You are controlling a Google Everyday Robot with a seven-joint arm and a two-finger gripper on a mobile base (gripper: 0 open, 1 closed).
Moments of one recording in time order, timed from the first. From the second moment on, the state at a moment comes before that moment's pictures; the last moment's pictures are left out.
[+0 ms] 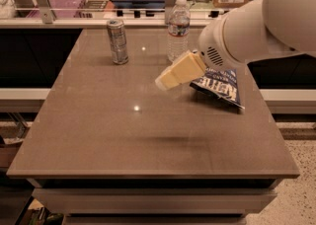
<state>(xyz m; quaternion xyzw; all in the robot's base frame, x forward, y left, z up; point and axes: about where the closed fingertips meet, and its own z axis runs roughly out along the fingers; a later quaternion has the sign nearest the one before) 0.520 -0.066 0.962 -0.40 0.82 0.06 0.42</state>
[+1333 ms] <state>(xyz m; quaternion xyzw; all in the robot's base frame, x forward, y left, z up) 0.583 -0.025 0.966 -0.37 0.77 0.06 0.52</state>
